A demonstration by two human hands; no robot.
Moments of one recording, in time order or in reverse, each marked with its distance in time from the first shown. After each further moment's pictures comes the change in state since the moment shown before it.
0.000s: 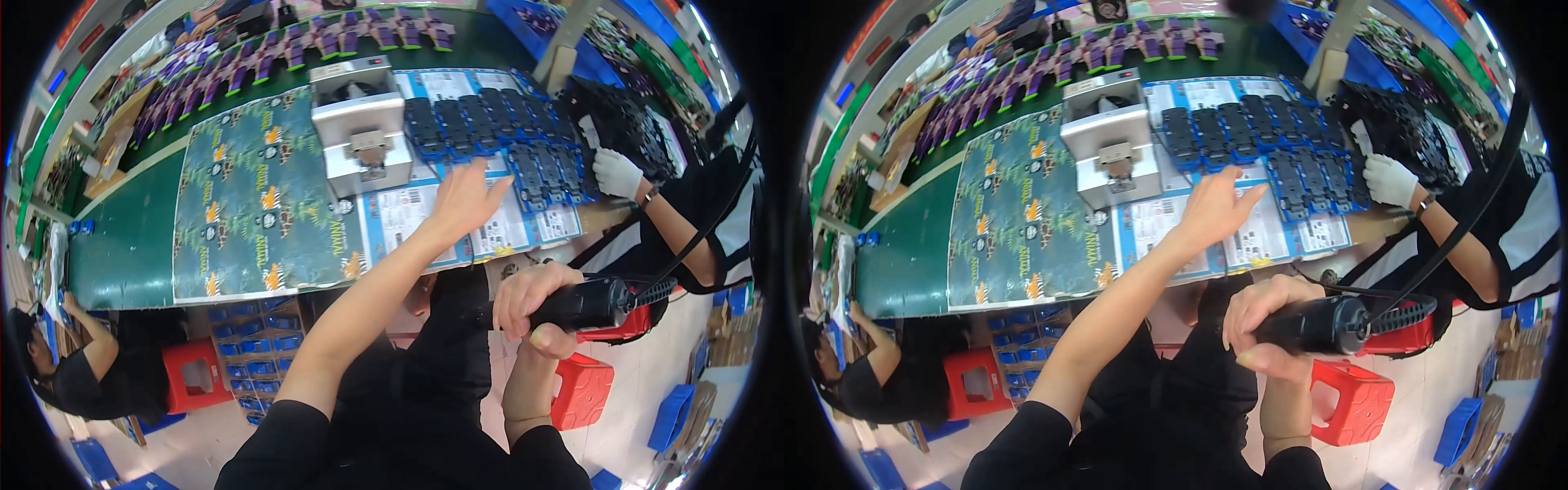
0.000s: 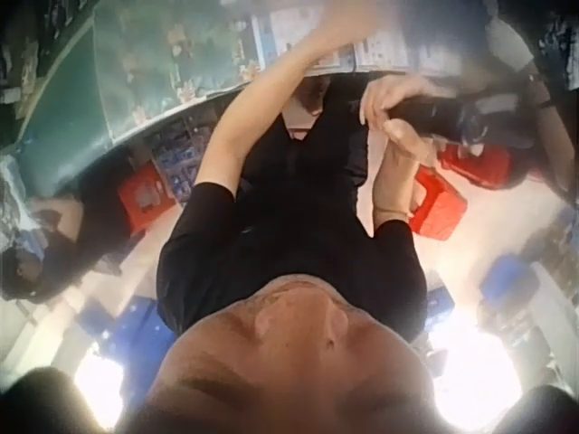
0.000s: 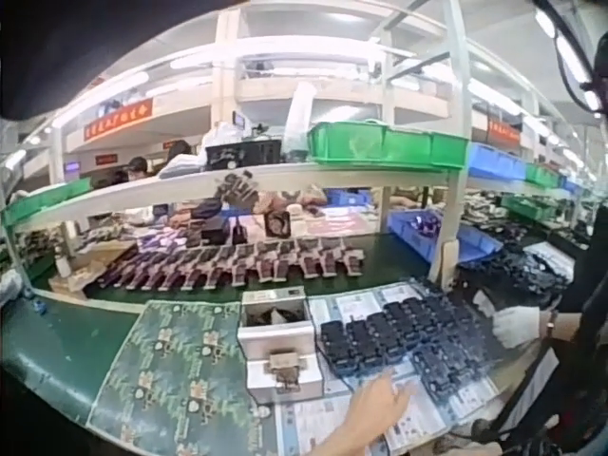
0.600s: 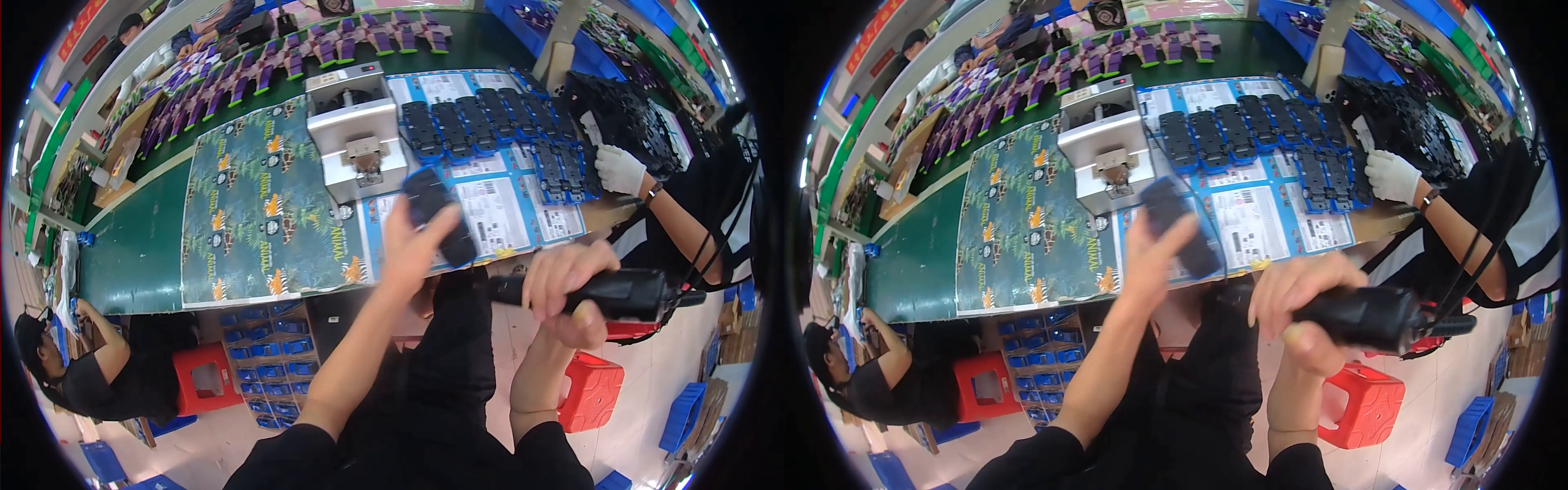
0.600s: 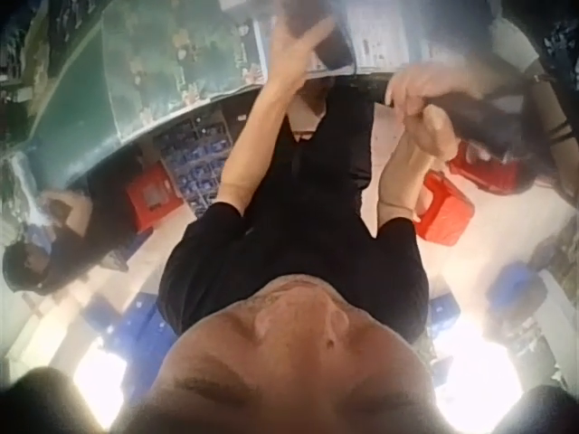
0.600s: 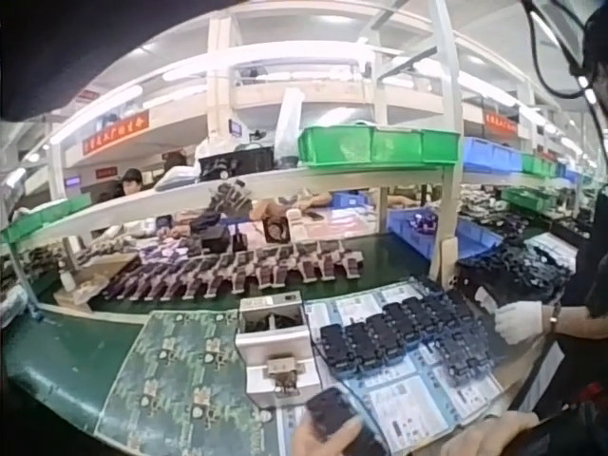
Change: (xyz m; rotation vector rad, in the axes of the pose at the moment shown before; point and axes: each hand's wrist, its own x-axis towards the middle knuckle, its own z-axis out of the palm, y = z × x) left_hand -0.079 0.010 -0.059 -0.997 0.242 -0.368; right_hand 0.016 -0.016 -0.011 -0.088 0.098 -0.214
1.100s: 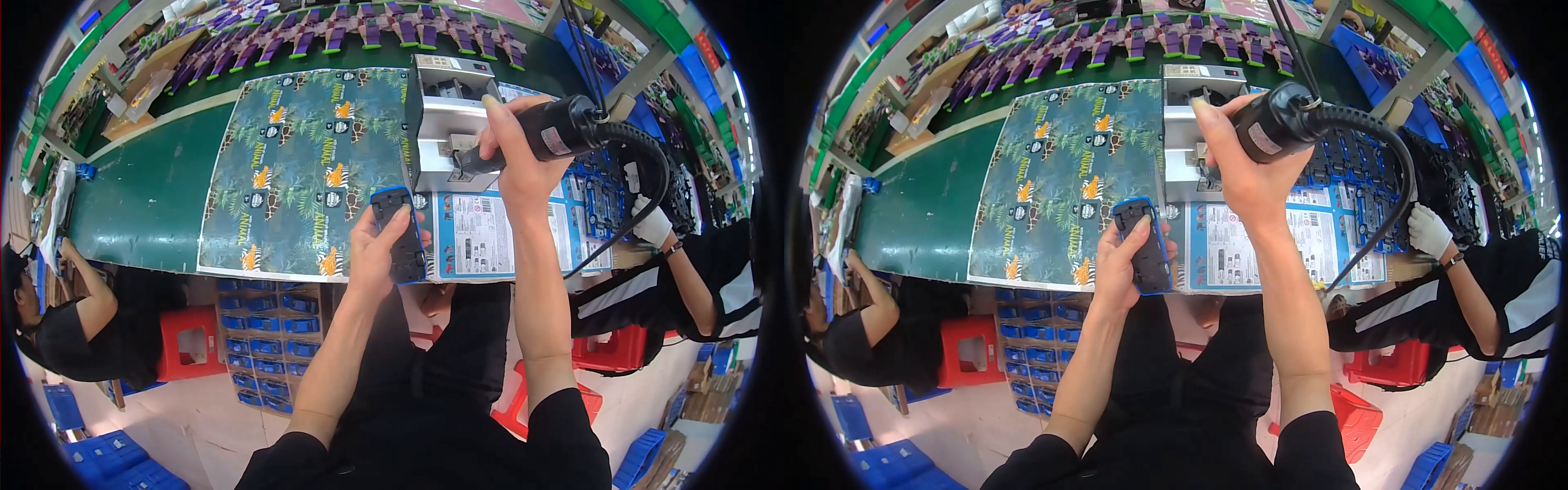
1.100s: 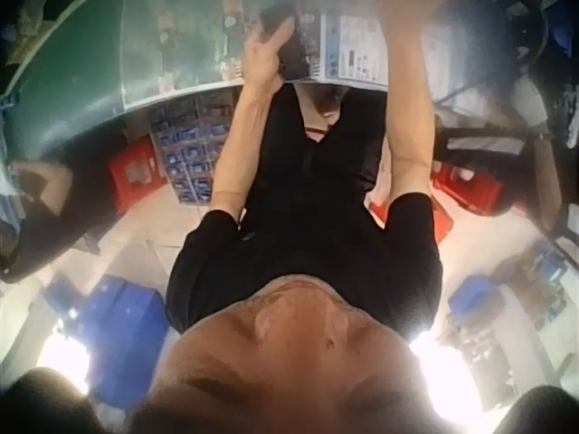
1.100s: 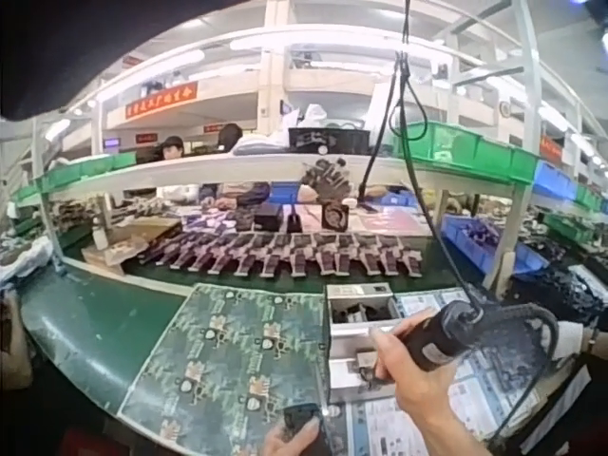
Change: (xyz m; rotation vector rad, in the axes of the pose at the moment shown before) left_hand -0.025 0.034 -0.138 -0.230 0.185 -0.058; right_hand 0.117 0.157 0.099 -0.308 0.133 -0.061
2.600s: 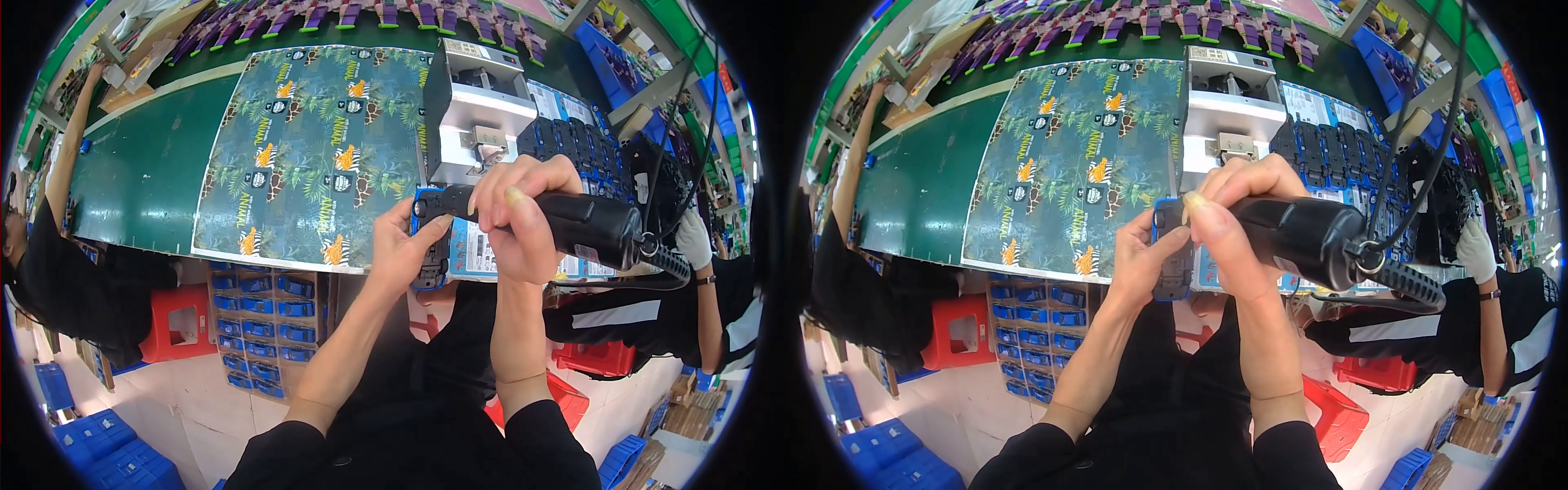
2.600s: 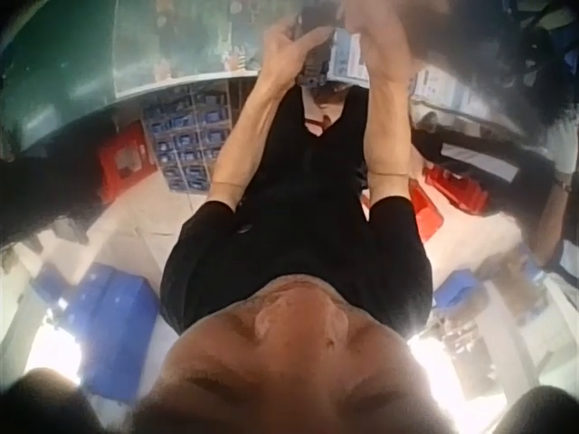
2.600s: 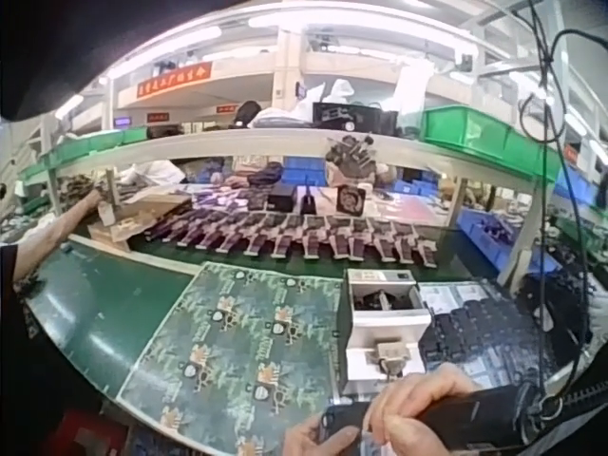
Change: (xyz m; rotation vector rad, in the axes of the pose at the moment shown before) left_hand -0.001 -0.003 0.012 0.187 -0.034 0.075; right_hand -0.054 -0.017 0.013 0.234 -0.253 0.128
